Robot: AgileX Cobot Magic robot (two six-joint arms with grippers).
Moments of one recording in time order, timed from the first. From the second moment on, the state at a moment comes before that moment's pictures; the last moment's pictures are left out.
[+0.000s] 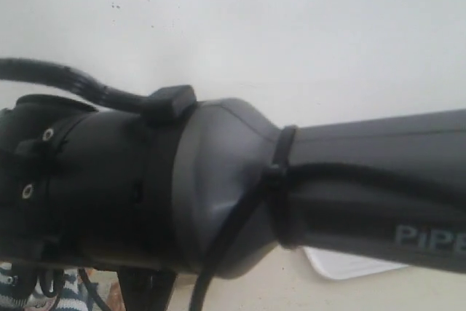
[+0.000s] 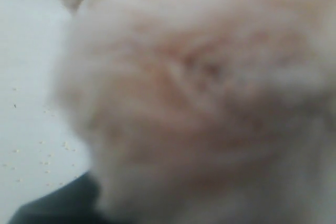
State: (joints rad) left arm 0.50 1.04 -0.24 -1.22 1.10 1.04; right arm 1.24 1.94 -1.62 -0.70 1.22 -0.18
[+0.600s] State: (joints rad) left arm 0.50 1.04 -0.24 -1.22 1.10 1.04; right arm 1.28 1.95 -1.51 -0.93 1.22 -0.04
